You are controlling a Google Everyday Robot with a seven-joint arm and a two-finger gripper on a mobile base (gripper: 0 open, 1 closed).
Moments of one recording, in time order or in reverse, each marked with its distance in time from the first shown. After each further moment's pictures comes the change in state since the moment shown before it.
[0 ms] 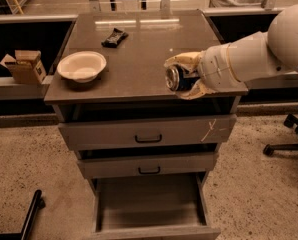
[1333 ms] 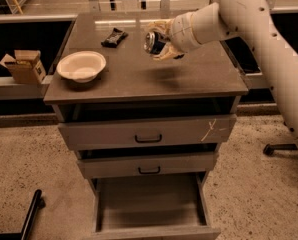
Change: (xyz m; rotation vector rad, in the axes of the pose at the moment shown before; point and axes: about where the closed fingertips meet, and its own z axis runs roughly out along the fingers) arm 0.079 -0.111 0.089 0.093 -0.056 0.199
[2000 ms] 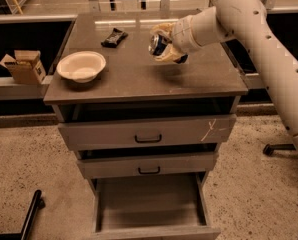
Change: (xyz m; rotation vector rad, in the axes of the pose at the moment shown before) arm 0.029 0.003 0.011 -0.005 0.053 0.152
